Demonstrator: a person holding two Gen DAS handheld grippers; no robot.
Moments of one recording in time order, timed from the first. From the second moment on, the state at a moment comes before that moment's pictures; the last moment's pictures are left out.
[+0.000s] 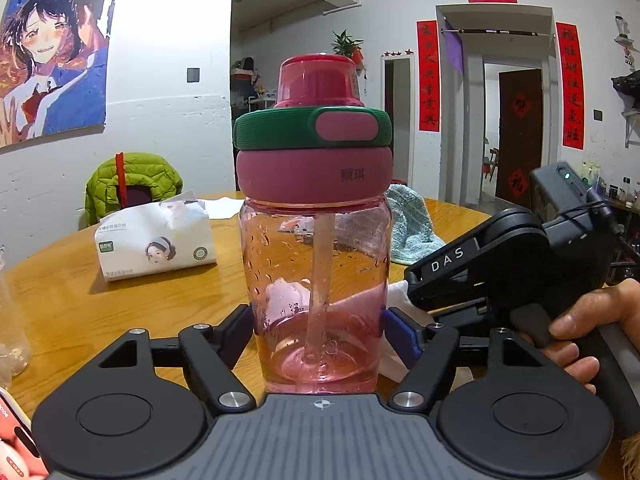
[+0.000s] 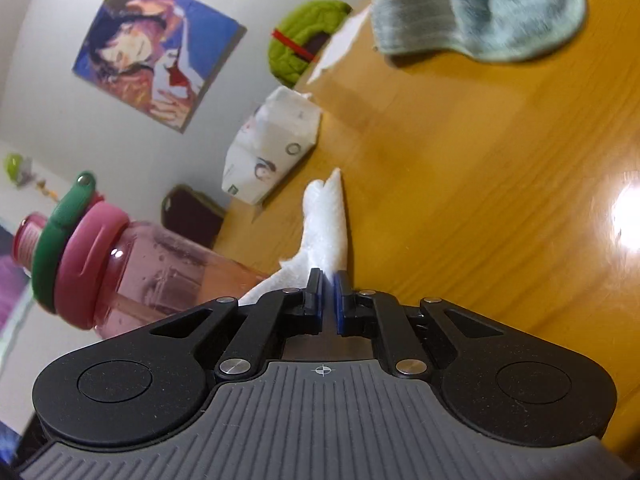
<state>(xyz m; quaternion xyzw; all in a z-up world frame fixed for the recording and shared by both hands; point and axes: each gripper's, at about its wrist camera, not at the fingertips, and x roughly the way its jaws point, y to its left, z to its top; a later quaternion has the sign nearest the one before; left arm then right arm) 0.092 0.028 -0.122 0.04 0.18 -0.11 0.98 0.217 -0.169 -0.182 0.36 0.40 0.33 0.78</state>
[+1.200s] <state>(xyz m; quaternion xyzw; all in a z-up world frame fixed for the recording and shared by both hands) 0.070 0.018 -0.122 0.05 0.17 -0.11 0.98 0.224 -0.177 -0.177 0.43 0.34 0.39 0.74</state>
